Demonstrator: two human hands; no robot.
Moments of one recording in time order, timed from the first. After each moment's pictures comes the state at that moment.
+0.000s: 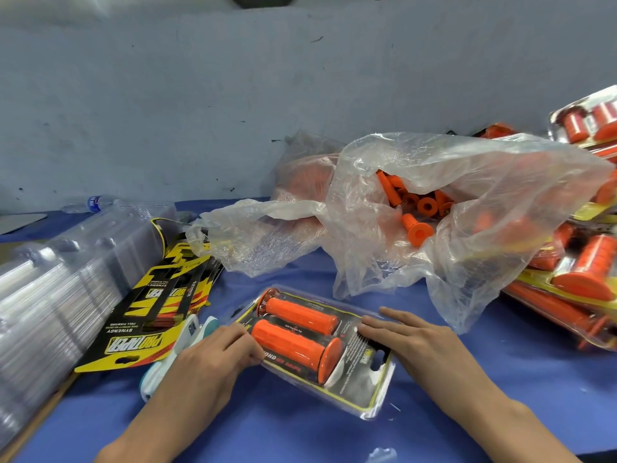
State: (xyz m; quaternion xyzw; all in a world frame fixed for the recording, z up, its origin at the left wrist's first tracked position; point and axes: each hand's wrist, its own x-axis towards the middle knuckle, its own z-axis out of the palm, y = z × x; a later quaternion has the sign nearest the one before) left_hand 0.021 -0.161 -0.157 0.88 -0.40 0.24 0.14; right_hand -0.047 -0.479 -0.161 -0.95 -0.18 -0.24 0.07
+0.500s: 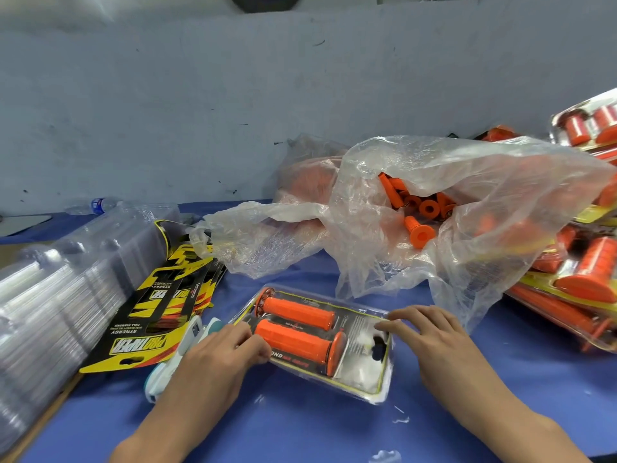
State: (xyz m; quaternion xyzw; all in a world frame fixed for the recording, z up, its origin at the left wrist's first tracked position) left_hand 0.022 -0.166 -0.159 0.88 -0.37 0.28 0.12; right_hand -0.056 -0.480 -0.159 -0.96 -0.08 -0.27 0.03
